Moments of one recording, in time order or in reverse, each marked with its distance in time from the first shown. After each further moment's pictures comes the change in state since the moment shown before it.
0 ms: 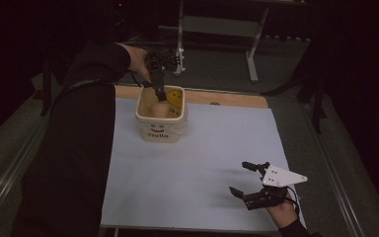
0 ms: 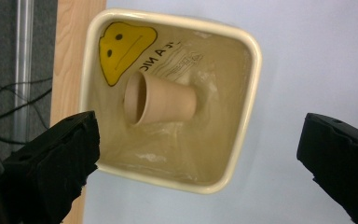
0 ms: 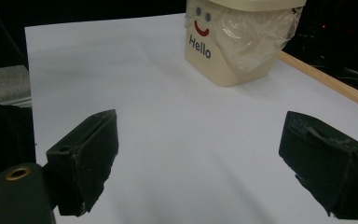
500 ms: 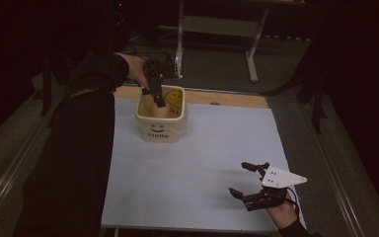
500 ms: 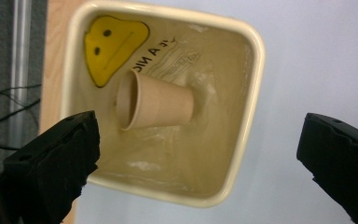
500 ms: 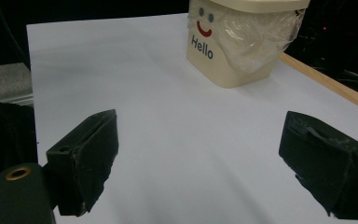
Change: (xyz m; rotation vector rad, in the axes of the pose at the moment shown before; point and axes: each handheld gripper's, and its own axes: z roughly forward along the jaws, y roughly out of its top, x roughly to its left) left arm -0.005 -0.010 0.024 -0.024 -0.006 -0.004; right arm 0.003 0.001 0.000 0.002 0.004 -0.011
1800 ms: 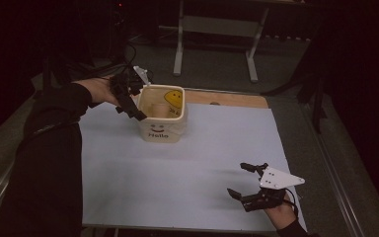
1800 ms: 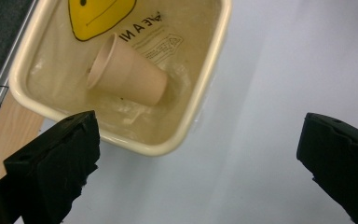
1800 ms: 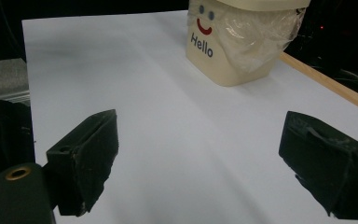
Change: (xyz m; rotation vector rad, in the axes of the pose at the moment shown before) left arm -0.044 -0.092 -0.004 -0.254 0.008 -0.183; right arm 0.005 0.001 0.003 0.012 -0.014 -0.008
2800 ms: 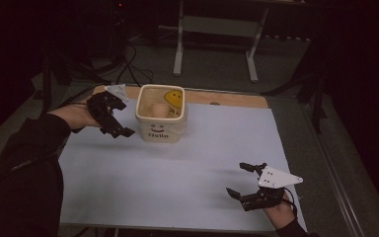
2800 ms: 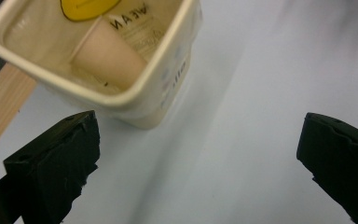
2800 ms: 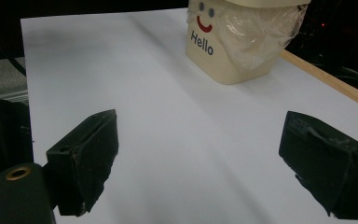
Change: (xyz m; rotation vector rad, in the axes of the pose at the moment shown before) left arm -0.044 -0.062 -0.006 -0.150 0.039 -0.082; right arm -0.001 -0.001 0.003 0.006 0.001 0.001
